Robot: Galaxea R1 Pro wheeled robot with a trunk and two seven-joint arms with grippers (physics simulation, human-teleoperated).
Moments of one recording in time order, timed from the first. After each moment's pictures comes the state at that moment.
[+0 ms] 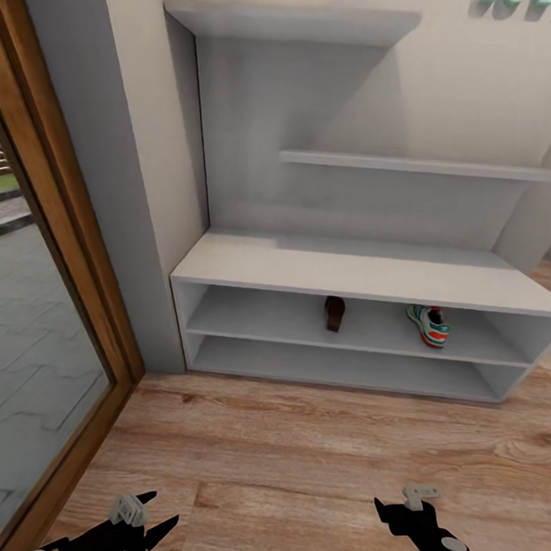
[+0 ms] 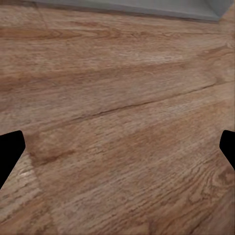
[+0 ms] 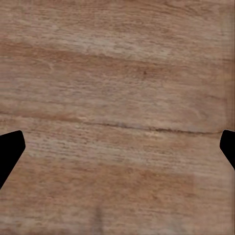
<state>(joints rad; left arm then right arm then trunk) -0.31 0.17 0.18 -0.49 0.00 -0.29 -0.92 -0.56 -0.19 -0.12 -0.11 0.13 -0.25 0.19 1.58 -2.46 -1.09</state>
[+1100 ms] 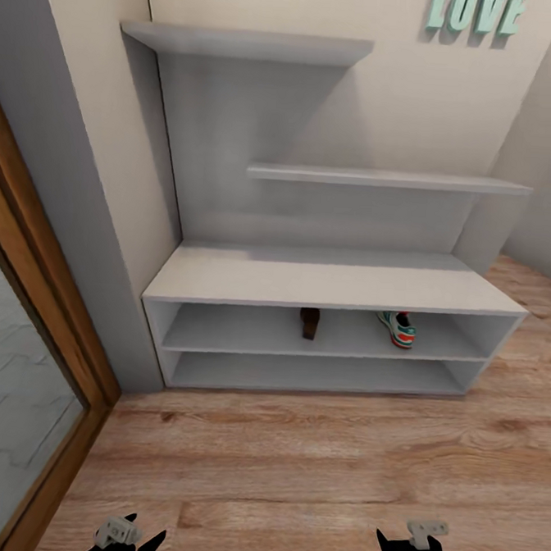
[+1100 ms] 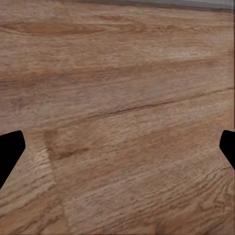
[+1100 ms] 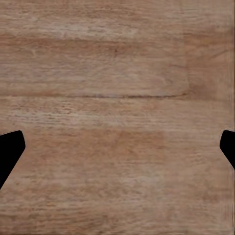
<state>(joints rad) -0.30 0.17 0.18 -0.32 0.01 -0.39 -0.73 -0.45 -0.18 -0.12 -0.11 0.10 -0.36 0.18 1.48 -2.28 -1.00</state>
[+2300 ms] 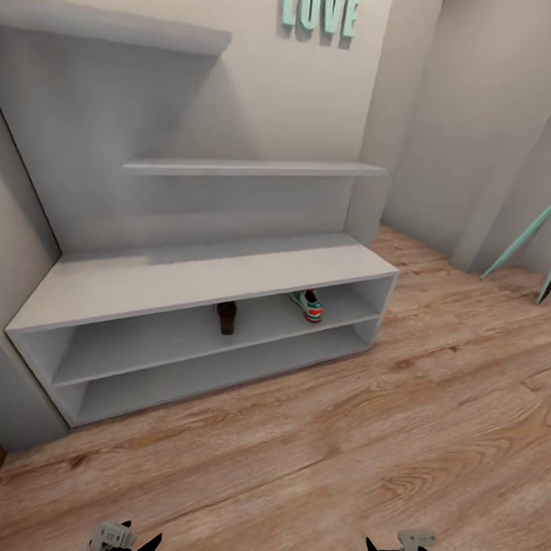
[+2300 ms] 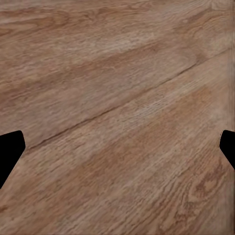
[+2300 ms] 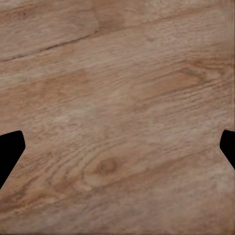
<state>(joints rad) -0.30 0.17 0.25 -0.28 0.01 -0.39 -0.72 -0.42 -0.14 -0.12 -0.11 0.09 -0.39 0.18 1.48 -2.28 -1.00</state>
